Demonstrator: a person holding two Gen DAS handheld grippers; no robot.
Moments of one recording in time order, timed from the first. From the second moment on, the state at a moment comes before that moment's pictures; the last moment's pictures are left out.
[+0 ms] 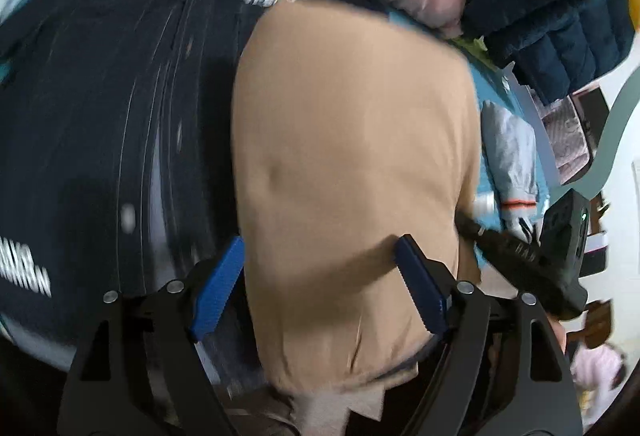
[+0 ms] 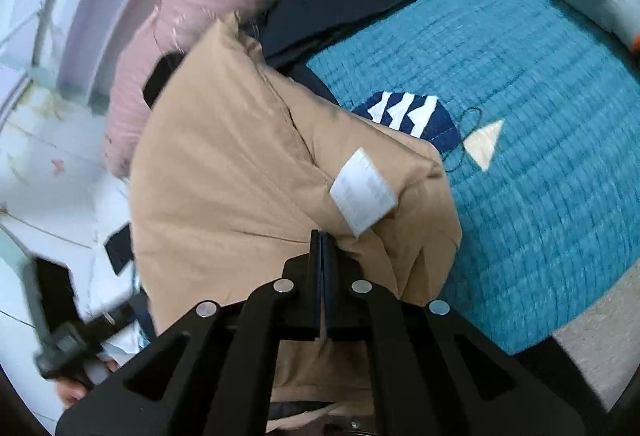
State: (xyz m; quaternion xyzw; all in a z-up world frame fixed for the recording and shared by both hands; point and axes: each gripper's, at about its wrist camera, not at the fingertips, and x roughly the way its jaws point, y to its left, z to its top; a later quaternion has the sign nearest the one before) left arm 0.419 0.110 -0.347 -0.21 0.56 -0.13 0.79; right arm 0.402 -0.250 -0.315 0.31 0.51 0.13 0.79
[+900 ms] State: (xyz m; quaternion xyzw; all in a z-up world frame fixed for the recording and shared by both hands) left arm 0.403 0.089 -0.367 -0.20 0.60 -0.13 0.77; right arm 0.329 -0.262 -0.350 0.45 0.57 0.08 0.69
